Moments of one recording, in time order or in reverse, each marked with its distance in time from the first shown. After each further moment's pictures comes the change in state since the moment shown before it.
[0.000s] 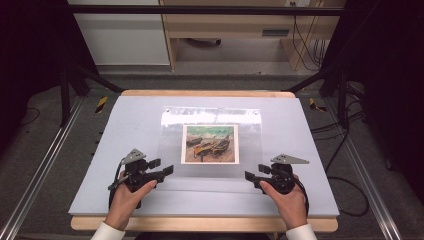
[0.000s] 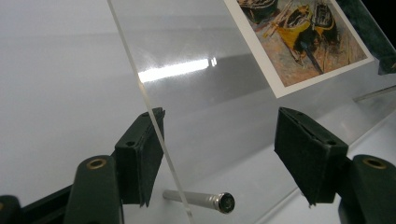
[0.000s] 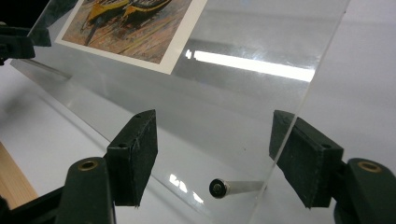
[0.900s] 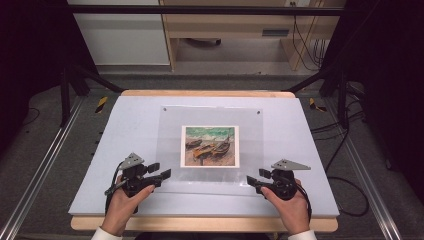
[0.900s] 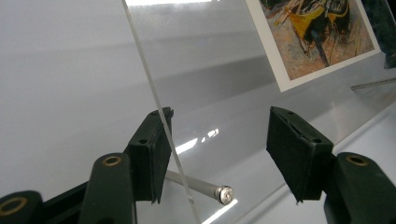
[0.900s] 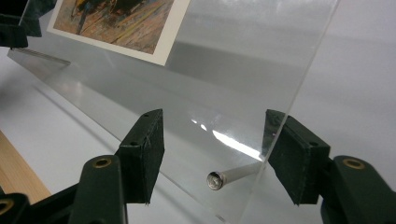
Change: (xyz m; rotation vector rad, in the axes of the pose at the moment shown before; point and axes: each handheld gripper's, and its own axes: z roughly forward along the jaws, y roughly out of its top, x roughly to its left) left arm -0.006 -0.008 -0.011 0.008 0.013 0.032; right arm 0.008 -0.010 -0.010 0.007 -0.025 -0.038
